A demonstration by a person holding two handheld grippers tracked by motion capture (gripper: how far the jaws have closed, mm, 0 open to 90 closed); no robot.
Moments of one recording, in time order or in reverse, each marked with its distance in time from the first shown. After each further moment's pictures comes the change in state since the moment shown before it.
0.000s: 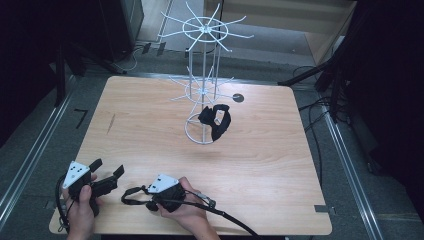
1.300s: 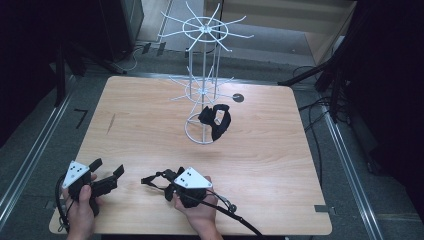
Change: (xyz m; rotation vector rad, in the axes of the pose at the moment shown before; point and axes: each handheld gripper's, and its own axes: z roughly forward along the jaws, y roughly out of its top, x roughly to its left) left arm 0.001 0.000 0.000 0.001 -0.004 -0.002; right arm -0.021 -0.008 -0.054 -0.289 -0.188 0.211
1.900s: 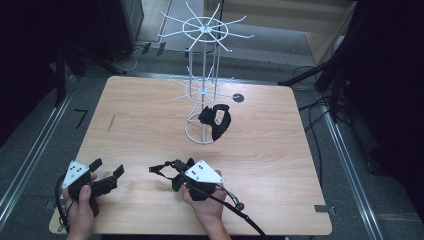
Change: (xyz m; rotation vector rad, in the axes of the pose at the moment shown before) left arm 0.000 0.000 0.000 -0.003 0.000 -0.006; right arm -0.020 0.017 -0.017 -0.066 -0.076 0.016
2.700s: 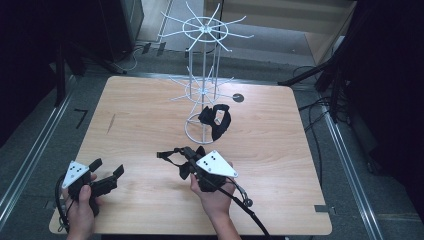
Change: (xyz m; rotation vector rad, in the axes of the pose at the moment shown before) left arm 0.000 0.000 0.000 0.000 0.000 0.001; right arm -0.018 0.033 -0.018 -0.087 -0.070 -0.002
